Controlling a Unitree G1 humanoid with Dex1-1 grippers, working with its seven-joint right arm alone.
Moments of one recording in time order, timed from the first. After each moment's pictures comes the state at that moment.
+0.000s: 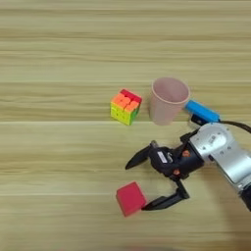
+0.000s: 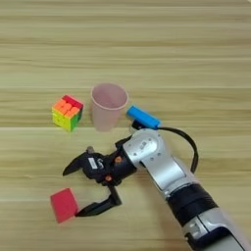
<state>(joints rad) -0.30 -0.53 0.40 0.28 0.03 -0.17 1.50</state>
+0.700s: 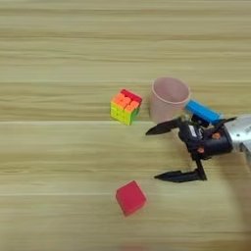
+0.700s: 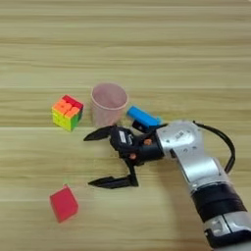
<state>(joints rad) -0.27 -0.59 0.17 0.22 0.19 -0.14 1.49</state>
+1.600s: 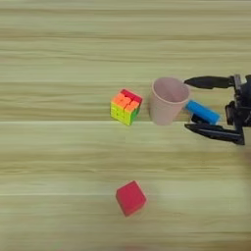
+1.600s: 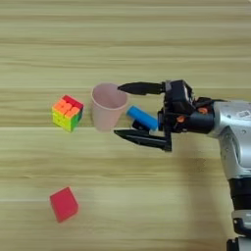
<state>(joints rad) -0.30 -0.68 -0.15 0.19 0.49 0.03 1.51</state>
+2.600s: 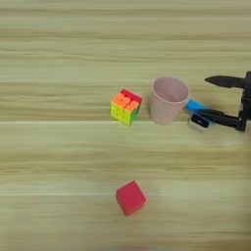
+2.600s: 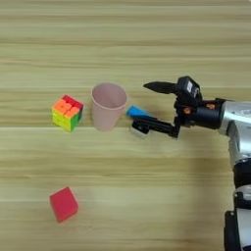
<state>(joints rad) -0.46 -0.70 -0.14 0.64 0.25 -0.14 1.39</state>
